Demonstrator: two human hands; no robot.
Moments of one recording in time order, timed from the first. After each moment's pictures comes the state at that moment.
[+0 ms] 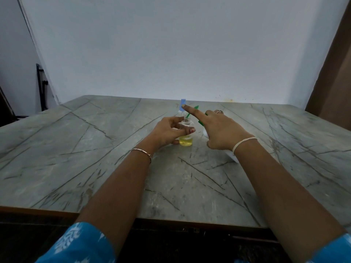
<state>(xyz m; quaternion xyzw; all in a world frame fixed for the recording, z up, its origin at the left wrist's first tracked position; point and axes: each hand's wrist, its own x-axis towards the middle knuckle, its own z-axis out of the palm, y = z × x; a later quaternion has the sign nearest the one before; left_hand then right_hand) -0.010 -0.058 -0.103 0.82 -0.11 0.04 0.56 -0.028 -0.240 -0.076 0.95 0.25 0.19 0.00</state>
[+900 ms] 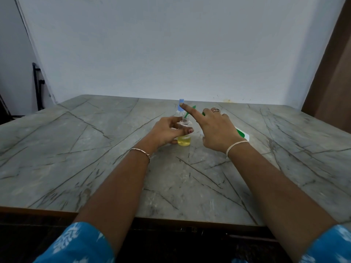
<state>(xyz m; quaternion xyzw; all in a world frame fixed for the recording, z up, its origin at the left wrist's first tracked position) -0.017 -0.059 -0.102 0.81 -0.11 0.04 0.57 -0.028 -0.234 -0.088 0.93 0.22 0.29 0.06</state>
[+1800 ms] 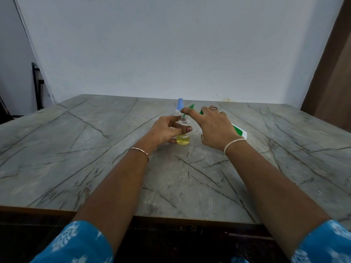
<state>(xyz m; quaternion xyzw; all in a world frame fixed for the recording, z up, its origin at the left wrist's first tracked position) -0.023 -0.062 -0.097 0.82 -0.10 0.04 0.56 -0.025 -0.234 -0.087 0.93 0.22 0.29 0.06</state>
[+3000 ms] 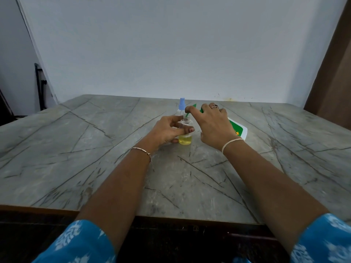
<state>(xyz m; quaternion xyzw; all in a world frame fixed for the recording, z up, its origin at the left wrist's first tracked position) -0.022 -0.061 -0.098 0.82 -0.11 0.03 0.56 -0.017 -0.226 -0.090 0.93 0.19 0.30 0.08</state>
